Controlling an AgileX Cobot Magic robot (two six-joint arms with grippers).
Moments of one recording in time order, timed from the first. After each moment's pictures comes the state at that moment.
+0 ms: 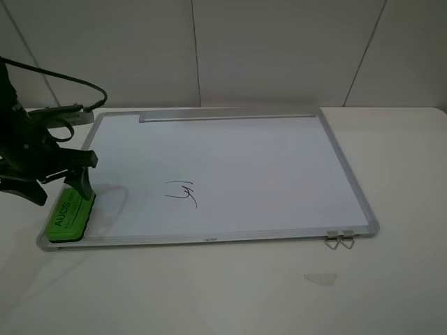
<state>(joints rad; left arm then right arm) -0.12 1.75 -0.90 -0.05 0.69 -0.22 0.04 0.00 -0.53 0.00 1.05 -0.05</state>
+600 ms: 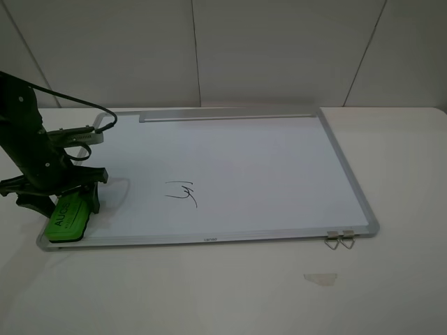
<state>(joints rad) -0.12 1.90 -0.90 -0.05 0.59 -0.25 0.04 0.00 -0.53 0.00 1.05 -0.05</state>
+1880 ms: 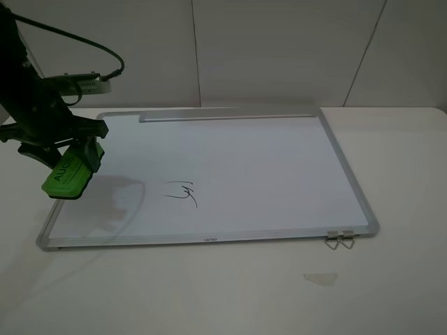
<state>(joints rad) -0.17 1.76 -1.13 -0.11 0.87 -0.04 0.04 0.00 -0.53 0.00 1.05 -0.05</state>
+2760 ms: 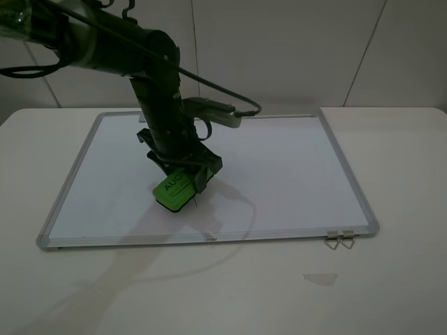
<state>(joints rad) -0.61 2.10 -1.42 -0.12 0.84 0.04 0.04 0.00 -0.53 0.00 1.05 -0.05</state>
